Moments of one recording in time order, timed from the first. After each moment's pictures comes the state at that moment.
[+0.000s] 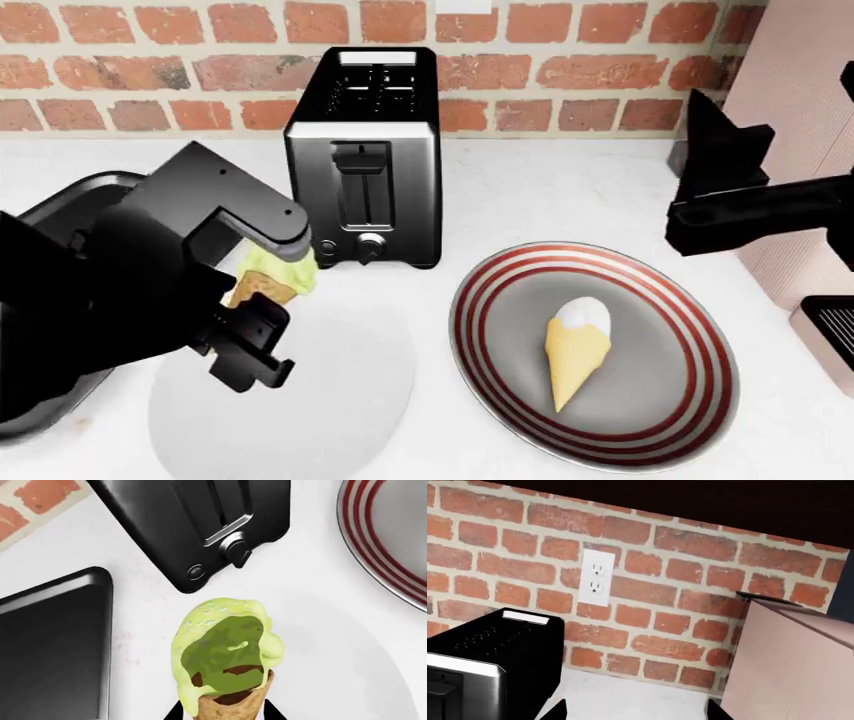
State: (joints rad) left arm -1.59 -0.88 1.02 0.25 -2.37 -1.30 -1.16; right arm 1.42 1.18 -0.58 -0.77 1.97 0.74 1.15
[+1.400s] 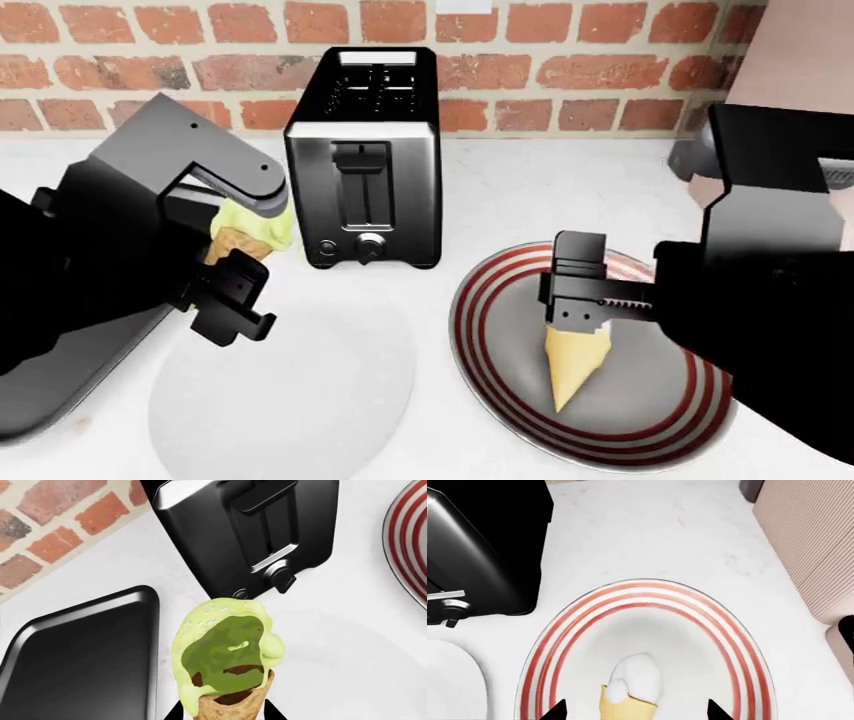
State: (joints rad) left arm -1.67 -0.88 1.02 0.20 -2.27 -1.33 -1.12; right arm 1.82 0.98 -1.43 -0.63 2.57 0.24 1.50
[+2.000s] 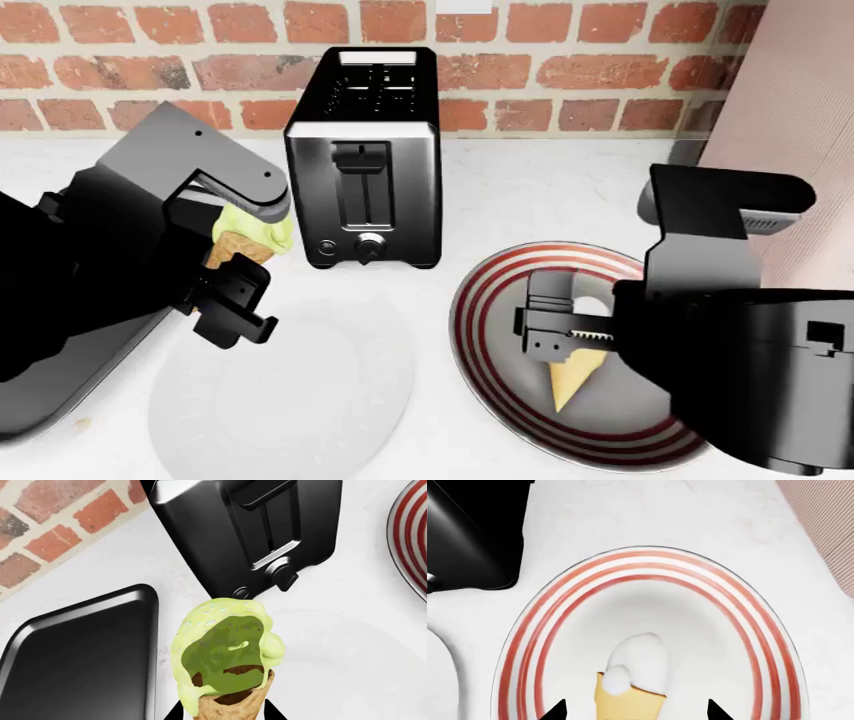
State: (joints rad) left arm -1.65 -0.89 1.02 0.21 -2.23 -1.32 -1.09; right arm 1.72 0.93 -1.53 -0.62 2.47 0.16 1.46
